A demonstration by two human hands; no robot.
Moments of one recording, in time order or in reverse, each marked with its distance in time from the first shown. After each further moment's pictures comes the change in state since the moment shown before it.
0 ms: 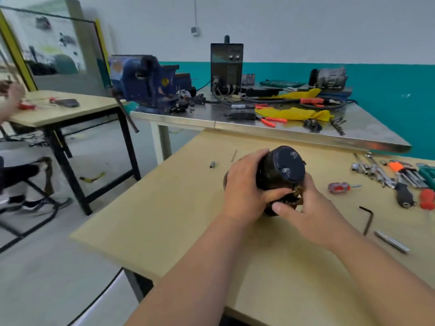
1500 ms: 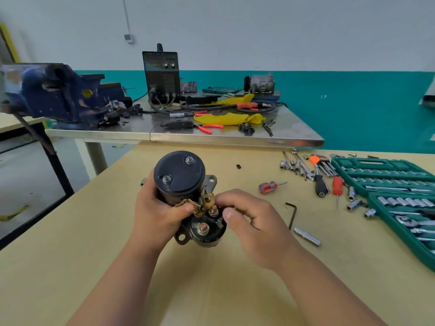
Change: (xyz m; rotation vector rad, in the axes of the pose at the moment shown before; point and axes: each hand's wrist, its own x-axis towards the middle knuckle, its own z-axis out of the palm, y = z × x) left_hand 0.004 -0.001 -0.007 -0.482 -0.059 0.001; right_hand -0.029 -0.011 -0.028 0.282 0.052 -0.231
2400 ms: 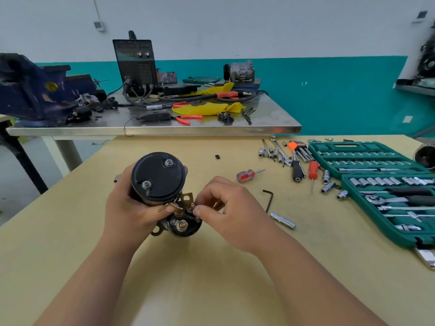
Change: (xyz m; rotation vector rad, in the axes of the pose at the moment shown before) left_hand -0.005 -0.006 0.006 0.316 0.015 0.144; right_hand 0.002 0.008 -0.015 -0.130 -0.001 0.148
